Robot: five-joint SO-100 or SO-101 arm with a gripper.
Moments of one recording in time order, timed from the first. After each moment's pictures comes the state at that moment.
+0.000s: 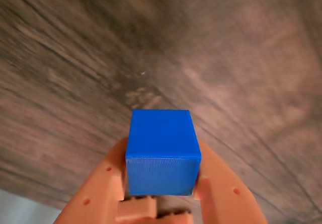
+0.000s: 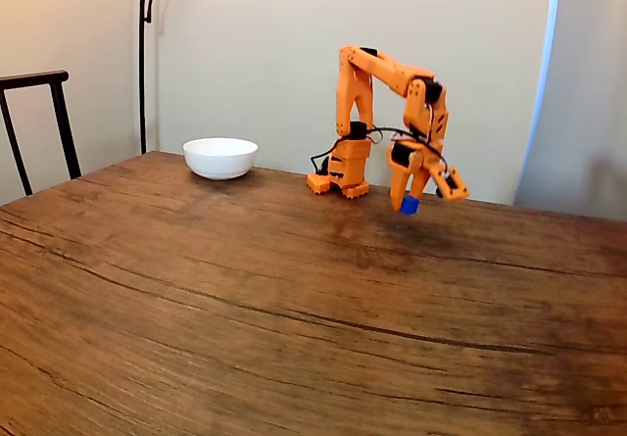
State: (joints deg) arm -42.7 102.9 118.3 72.2 92.2
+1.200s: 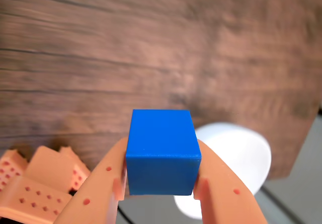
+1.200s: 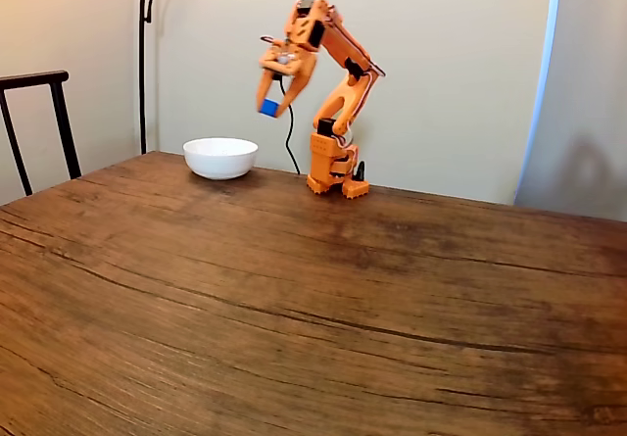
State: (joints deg) arm 41.4 131.7 101.2 97.3 138.4
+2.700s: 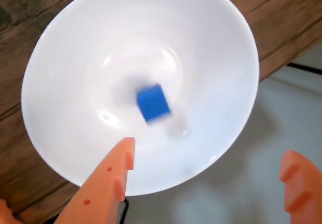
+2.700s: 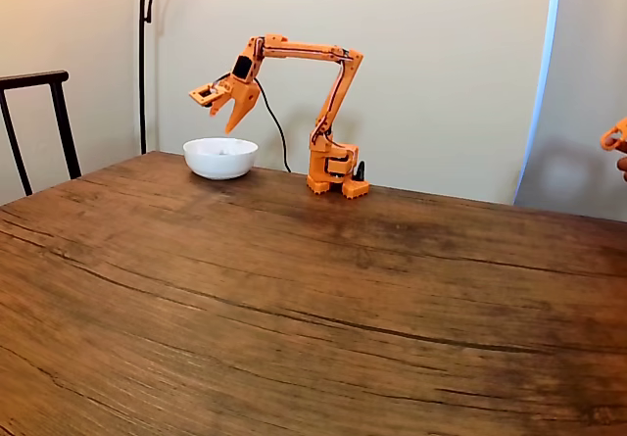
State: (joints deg) arm 88.3 112.1 111.0 67.9 150.6
